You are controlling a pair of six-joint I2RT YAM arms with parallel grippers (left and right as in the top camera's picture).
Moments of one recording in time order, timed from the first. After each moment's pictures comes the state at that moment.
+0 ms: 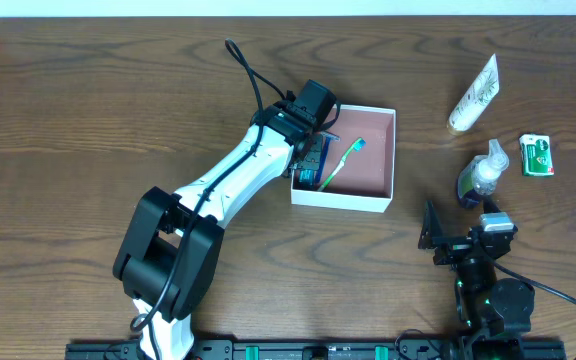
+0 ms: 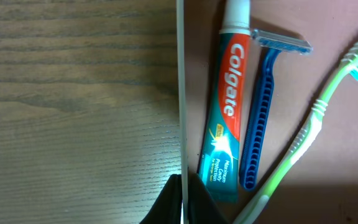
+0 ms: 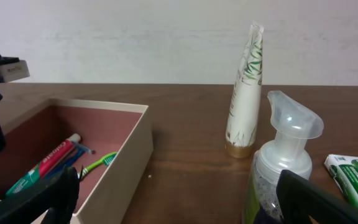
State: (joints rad) left arm -0.59 1.95 1.47 -0.78 -0.12 -0.43; right arm 0.05 0.01 0.01 -0.07 -0.05 0.07
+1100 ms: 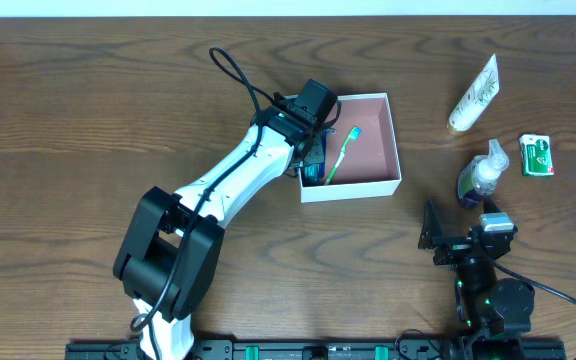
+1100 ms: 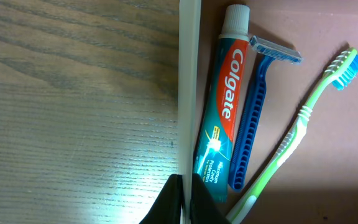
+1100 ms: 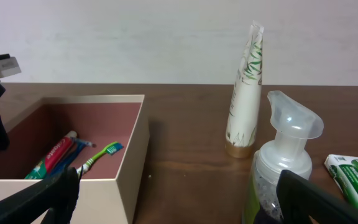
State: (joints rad) left arm -0.59 1.95 1.47 -0.76 -0.11 -0.69; right arm 0.05 0.01 0.01 -0.07 -0.05 0.07
